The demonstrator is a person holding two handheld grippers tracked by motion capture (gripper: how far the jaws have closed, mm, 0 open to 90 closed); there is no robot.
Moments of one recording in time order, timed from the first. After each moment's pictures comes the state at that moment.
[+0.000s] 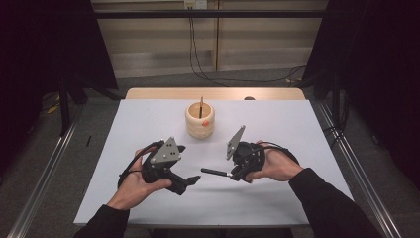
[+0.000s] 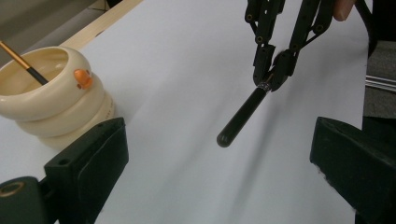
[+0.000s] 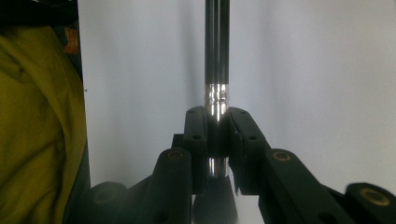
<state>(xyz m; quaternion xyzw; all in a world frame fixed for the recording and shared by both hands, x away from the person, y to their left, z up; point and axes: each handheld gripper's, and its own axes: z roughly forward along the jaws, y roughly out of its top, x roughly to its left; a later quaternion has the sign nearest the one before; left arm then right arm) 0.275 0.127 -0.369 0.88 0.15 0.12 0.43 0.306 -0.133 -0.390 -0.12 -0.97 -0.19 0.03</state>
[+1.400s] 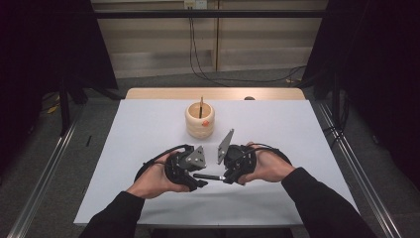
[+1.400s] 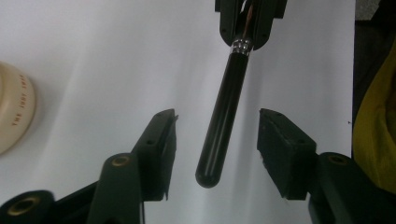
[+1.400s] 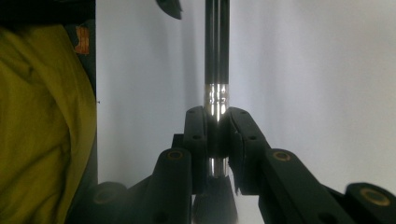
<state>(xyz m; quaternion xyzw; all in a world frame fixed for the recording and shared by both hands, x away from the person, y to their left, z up) 0.294 0.082 -0.393 0.96 0.05 0.04 0.28 0.302 -0.109 -0.390 -0.08 -0.98 -0.18 0.03</state>
